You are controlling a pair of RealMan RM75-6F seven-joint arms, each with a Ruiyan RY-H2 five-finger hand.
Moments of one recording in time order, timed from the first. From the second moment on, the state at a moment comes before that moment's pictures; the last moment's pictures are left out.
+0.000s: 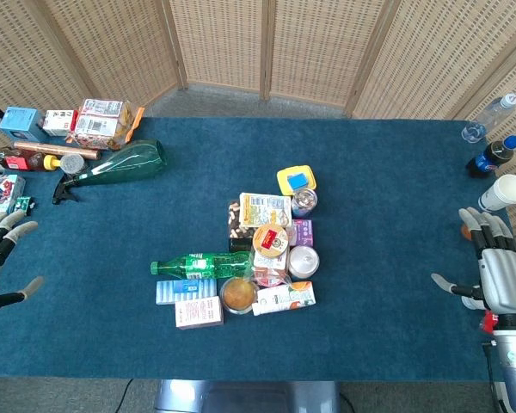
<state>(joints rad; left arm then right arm) -0.16 -0.84 -0.06 -1.90 1.49 1.45 -0.03 0.18 -1.02 0.18 -1.77 -1.36 1.40 0.03</state>
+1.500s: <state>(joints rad) -0.28 -0.74 -0.11 -1.95 1.61 1.37 -0.26 0.50 -1.08 0.22 -1.75 -1.41 1.01 0.17</state>
